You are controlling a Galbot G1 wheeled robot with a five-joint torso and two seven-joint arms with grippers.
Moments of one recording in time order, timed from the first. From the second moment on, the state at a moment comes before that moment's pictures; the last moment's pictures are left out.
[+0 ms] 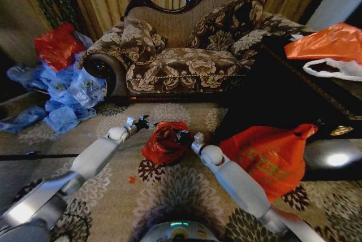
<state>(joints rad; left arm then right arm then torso) 0.29 -0.94 0.26 -1.00 -0.52 0.07 0.48 -0.63 1.21 -0.21 1.50 0.44 -0.24 -0.16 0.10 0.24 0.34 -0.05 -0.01</state>
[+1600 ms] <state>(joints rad) 0.46 -0.91 0.01 -1.05 -0.56 0.12 0.36 -0.58 1.25 -0.27 1.34 0.33 -0.19 -0.19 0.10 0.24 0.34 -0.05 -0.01</state>
